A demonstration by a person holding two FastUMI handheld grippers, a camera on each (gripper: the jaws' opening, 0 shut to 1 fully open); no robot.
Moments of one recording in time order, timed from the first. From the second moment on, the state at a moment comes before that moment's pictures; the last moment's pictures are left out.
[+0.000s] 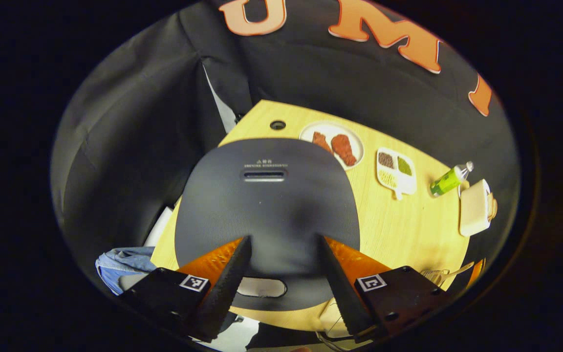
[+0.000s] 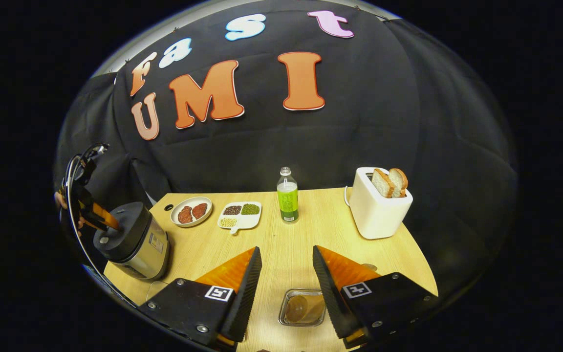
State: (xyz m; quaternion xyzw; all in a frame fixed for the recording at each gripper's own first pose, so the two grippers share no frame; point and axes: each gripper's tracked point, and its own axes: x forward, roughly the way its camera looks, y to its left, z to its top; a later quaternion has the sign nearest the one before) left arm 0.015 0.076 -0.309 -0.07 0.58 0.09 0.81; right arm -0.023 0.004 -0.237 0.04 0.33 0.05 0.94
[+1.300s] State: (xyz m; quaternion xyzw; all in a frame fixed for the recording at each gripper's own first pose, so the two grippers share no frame) left arm 0.049 -0.010 -0.059 -0.02 0.10 -0.03 0.99; right arm 0.009 0.030 -0.072 -0.02 0.12 0.07 0.99
